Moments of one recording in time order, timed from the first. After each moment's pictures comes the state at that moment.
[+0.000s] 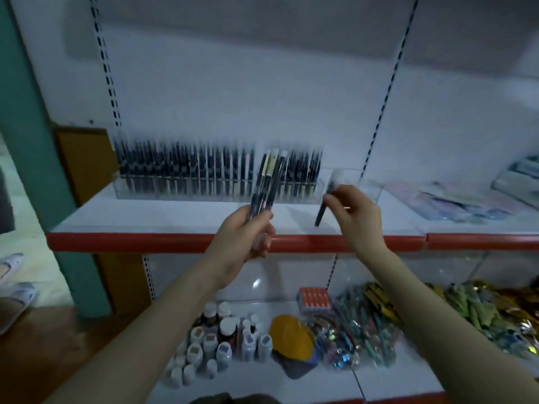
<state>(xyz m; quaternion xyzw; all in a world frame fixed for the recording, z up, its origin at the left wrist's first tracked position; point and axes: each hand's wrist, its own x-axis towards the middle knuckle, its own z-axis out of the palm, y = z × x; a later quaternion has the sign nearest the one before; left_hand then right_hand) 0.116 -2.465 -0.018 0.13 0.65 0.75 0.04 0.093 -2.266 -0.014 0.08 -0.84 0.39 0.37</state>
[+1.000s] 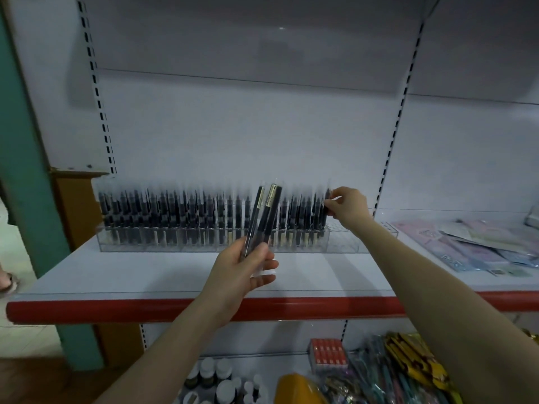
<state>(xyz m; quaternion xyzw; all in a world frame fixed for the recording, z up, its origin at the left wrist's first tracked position) 0.048 -2.446 -0.016 0.11 0.63 0.77 -0.01 -0.062 -2.224 0.035 -0.04 -0.87 0.43 0.22</state>
